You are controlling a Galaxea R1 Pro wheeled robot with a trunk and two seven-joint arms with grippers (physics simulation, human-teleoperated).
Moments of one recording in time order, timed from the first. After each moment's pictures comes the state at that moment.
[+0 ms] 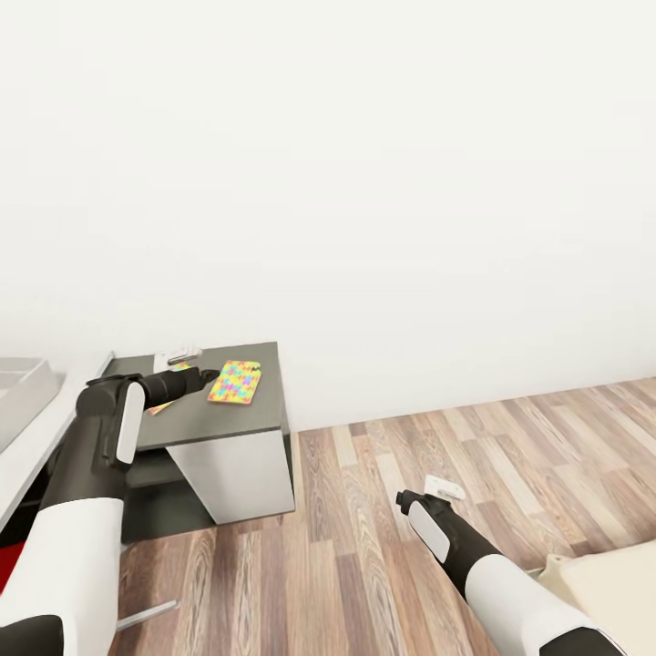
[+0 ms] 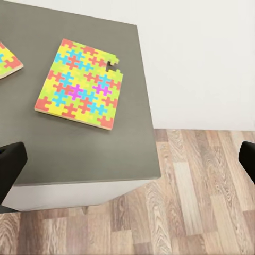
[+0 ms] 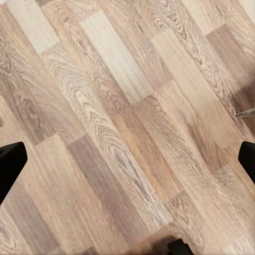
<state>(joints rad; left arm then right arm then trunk) -0.82 0.06 0.25 -1.28 0.08 0.95 -0.21 -0.71 0.05 0.29 -0.45 -0.63 0.24 -0.49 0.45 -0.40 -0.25</state>
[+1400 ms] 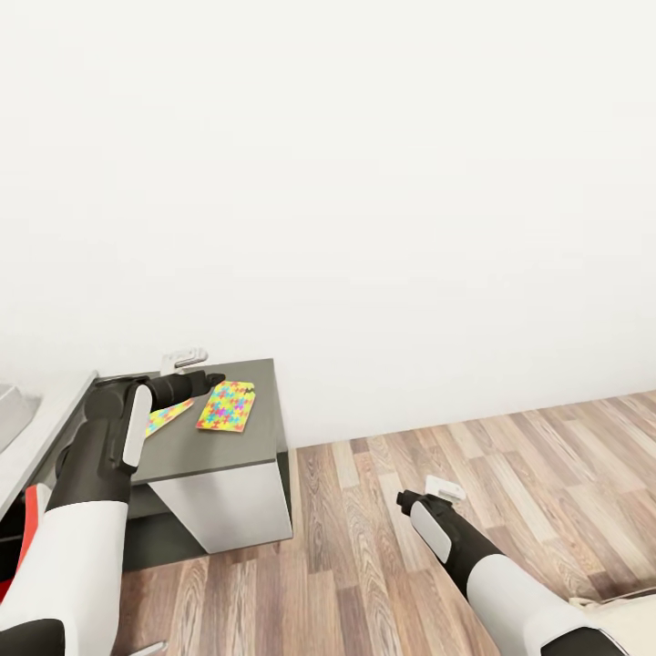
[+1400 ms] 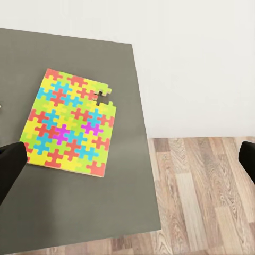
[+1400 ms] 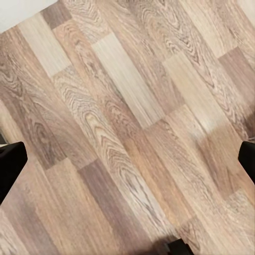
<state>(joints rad) -0.81 0.06 0.22 -1.27 0.08 0.95 -0.20 -0.71 0.04 0.29 -0.45 -0.63 0.25 -0.47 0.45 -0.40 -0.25</state>
